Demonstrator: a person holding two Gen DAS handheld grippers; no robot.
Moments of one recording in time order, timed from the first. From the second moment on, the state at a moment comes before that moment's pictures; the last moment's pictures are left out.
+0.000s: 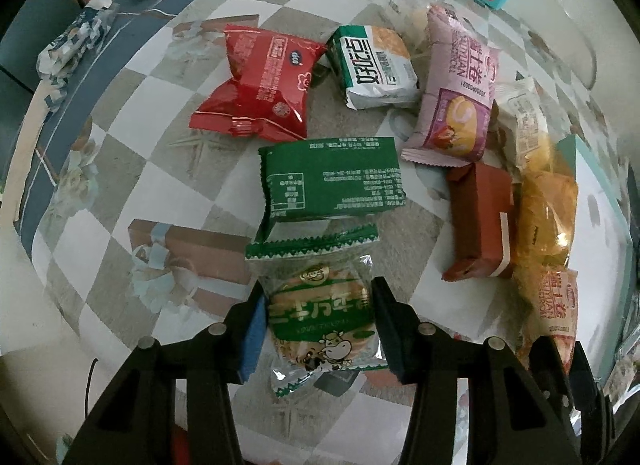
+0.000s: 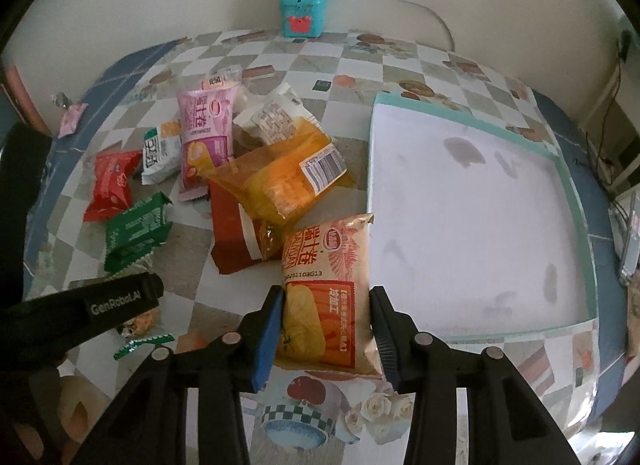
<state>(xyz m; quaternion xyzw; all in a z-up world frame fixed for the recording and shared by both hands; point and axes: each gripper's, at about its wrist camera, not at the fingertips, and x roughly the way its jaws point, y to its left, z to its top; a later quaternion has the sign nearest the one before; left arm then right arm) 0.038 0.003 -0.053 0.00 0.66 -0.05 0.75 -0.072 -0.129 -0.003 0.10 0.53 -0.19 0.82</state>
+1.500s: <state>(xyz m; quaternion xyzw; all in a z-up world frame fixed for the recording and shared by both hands) 0.019 -0.017 -0.014 0.01 0.62 -0.07 0.78 -0.059 -0.127 -0.029 0.17 0.57 -0.11 0.79</state>
